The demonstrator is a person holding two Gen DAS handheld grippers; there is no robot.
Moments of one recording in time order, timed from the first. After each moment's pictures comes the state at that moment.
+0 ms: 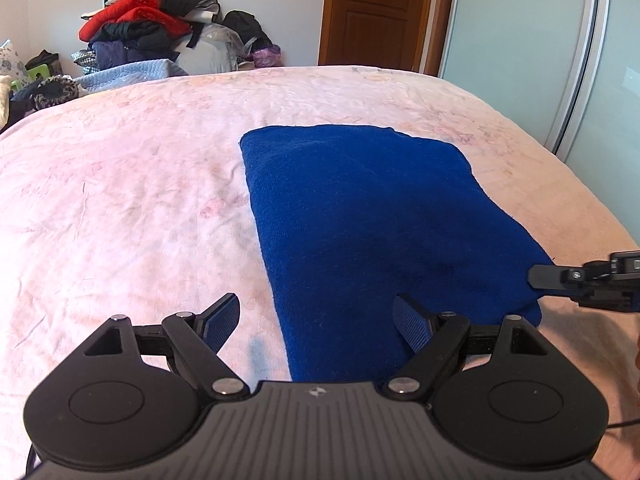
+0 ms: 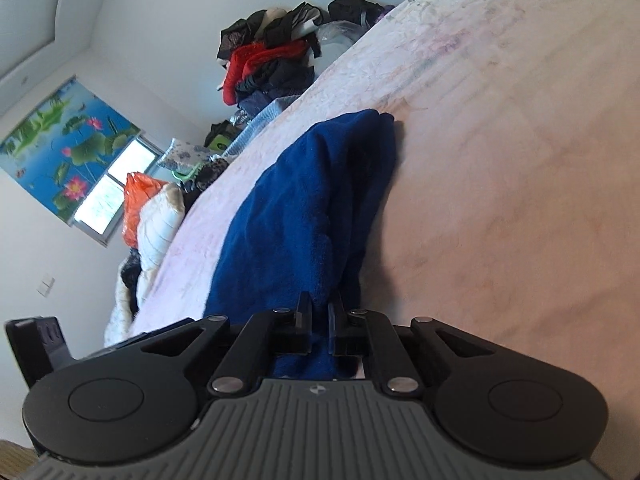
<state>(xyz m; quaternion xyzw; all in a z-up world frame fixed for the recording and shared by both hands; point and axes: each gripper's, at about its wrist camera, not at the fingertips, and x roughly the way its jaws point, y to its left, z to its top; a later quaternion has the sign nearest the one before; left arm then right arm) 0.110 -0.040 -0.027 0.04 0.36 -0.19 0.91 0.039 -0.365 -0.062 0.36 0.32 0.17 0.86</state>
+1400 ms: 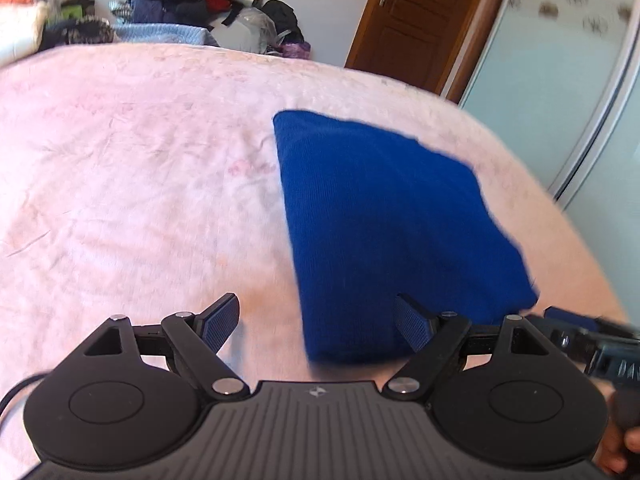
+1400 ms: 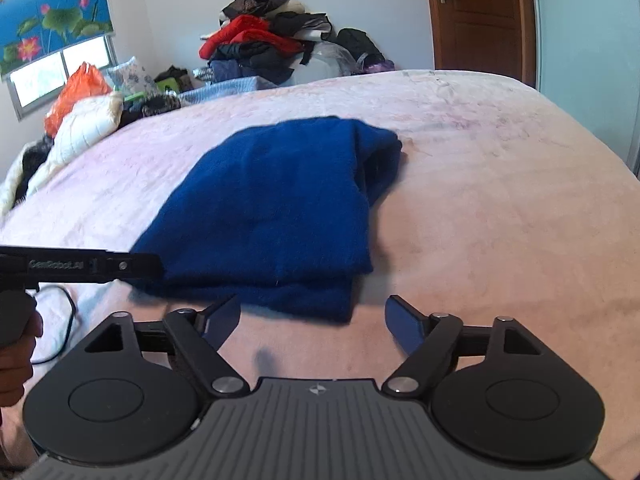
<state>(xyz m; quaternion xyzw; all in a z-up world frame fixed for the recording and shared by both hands) 0.103 -0.002 -0.041 -0.09 0.37 -0.18 0.91 0.001 -0.275 -0.035 0.08 0.32 0.05 0.94</state>
